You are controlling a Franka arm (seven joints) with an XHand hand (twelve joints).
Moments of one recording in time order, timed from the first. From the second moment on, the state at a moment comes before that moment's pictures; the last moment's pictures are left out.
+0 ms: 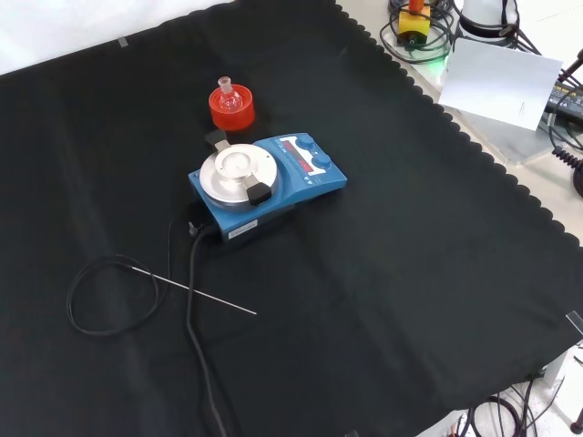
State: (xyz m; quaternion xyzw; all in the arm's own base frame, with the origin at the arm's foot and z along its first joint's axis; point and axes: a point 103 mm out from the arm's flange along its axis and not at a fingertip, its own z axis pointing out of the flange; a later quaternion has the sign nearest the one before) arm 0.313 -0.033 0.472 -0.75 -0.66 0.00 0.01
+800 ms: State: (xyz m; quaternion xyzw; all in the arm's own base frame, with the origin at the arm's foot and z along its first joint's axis) arm 0.349 -0.106 0.390 -0.79 -0.61 0.02 0.07
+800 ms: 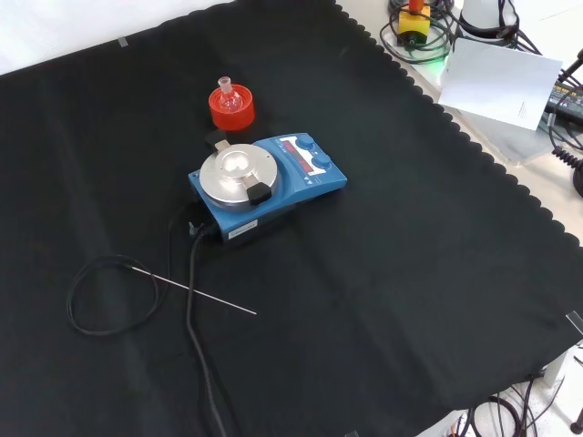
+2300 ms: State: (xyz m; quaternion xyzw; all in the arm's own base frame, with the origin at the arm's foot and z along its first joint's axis) arm 0.423 -0.181 0.232 -0.82 -0.55 0.03 0.12
